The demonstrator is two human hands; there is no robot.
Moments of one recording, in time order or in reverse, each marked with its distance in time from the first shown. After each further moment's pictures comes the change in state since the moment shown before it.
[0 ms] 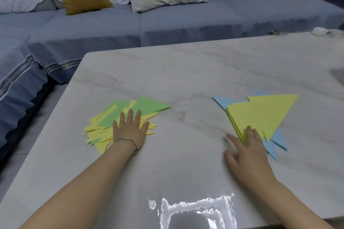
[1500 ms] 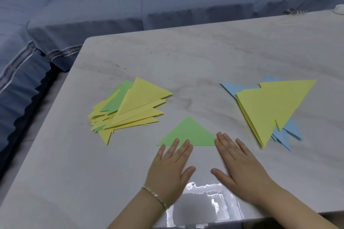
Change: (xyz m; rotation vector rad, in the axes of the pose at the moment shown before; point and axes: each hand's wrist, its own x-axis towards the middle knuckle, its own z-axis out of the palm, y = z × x) left_hand -0.123 0.046 0.046 -0.025 -0.055 0.501; right_hand -0.026 0.004 0.039 -0.268 -0.132 -0.478
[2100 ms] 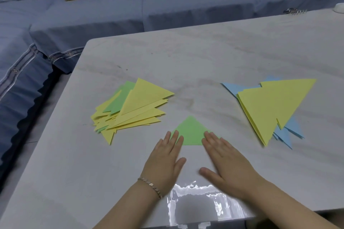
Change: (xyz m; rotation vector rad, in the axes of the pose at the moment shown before) left_hand 0.009 -0.019 -0.005 0.032 0.113 0.004; right_hand 0.015 -0.024 -0.003 0.055 -0.079 -0.047
